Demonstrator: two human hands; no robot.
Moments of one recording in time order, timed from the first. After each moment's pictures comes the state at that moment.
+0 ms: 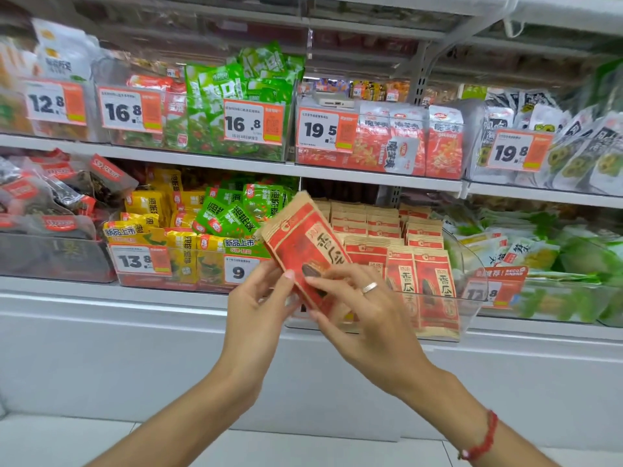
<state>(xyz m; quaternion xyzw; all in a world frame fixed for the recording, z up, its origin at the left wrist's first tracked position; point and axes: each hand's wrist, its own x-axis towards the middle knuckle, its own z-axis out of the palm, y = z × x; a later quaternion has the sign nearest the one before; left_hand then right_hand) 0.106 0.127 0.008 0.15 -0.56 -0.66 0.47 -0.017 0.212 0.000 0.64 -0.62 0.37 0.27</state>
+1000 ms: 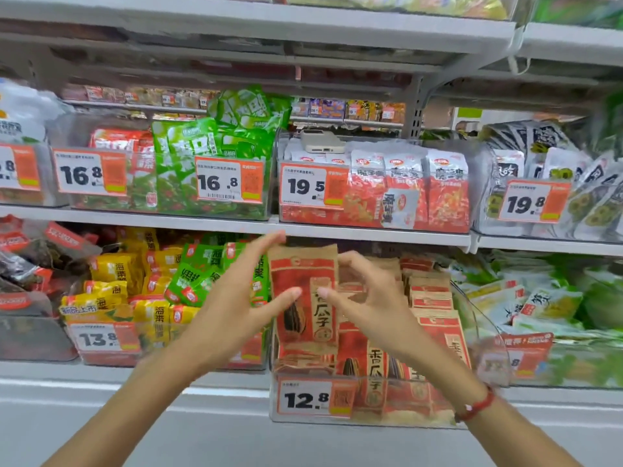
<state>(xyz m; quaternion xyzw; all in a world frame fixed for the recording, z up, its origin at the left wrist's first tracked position) 0.051 0.014 0.079 0.12 -0.88 -0.28 0.38 -0.107 0.143 0.083 0.61 -0.63 0.48 0.00</state>
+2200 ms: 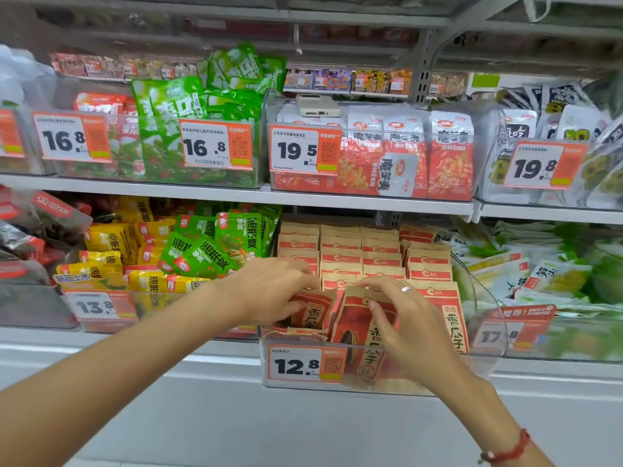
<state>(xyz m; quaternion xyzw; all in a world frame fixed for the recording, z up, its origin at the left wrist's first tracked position) -0.003 0.013 0.070 0.07 -0.99 0.10 0.05 -0.139 0.192 0.012 0.54 -0.76 0.34 0.15</state>
